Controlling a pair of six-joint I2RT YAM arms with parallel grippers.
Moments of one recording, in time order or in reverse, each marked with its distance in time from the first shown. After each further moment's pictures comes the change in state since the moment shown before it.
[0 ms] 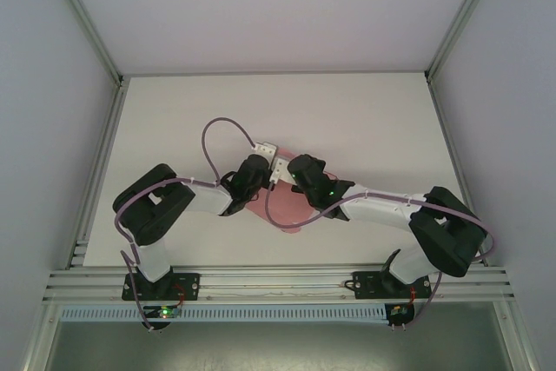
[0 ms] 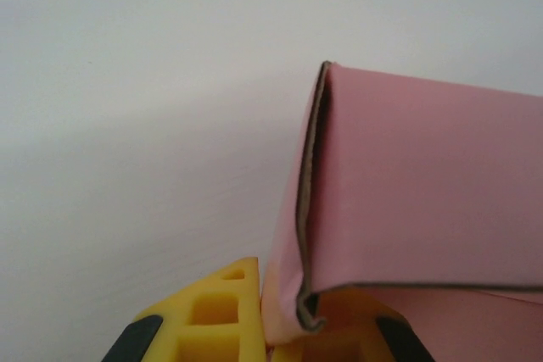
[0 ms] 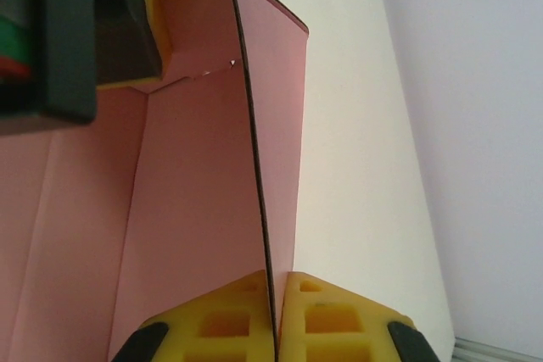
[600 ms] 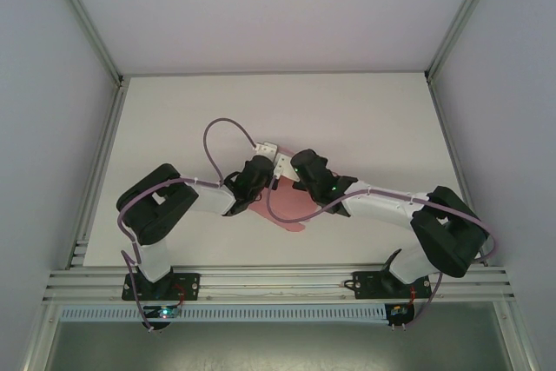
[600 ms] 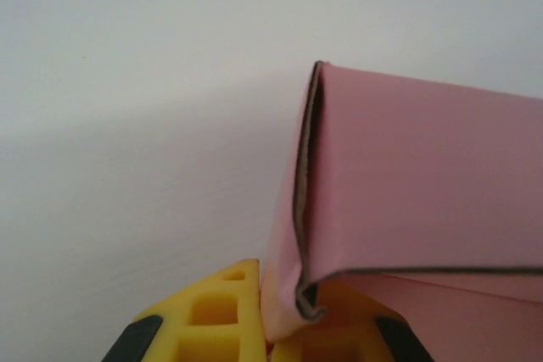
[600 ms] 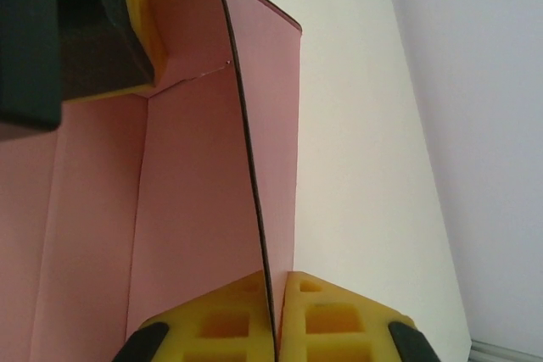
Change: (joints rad) left arm 0.001 0.011 -0.013 0.046 0.047 -0.023; right arm -0.021 0.005 0.012 -0.020 -0.030 0.011
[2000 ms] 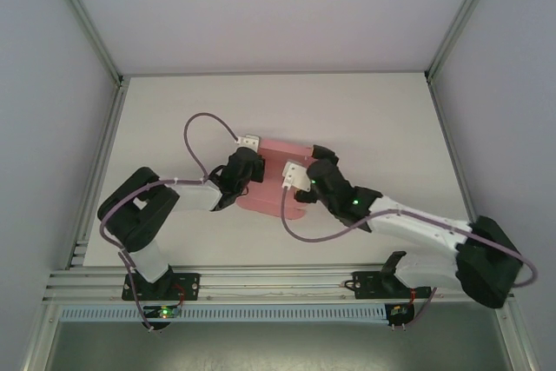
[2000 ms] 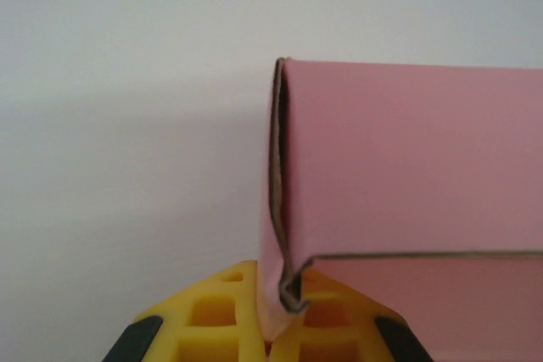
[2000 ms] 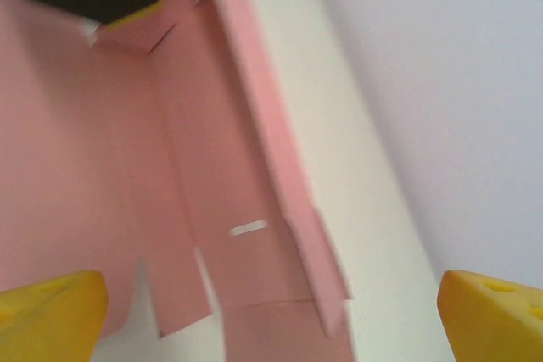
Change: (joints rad) left arm 0.080 -0.164 -0.018 -0.185 -0.050 -0.072; right arm 0.018 -0.389 -0.138 -0.006 -0.085 0.026
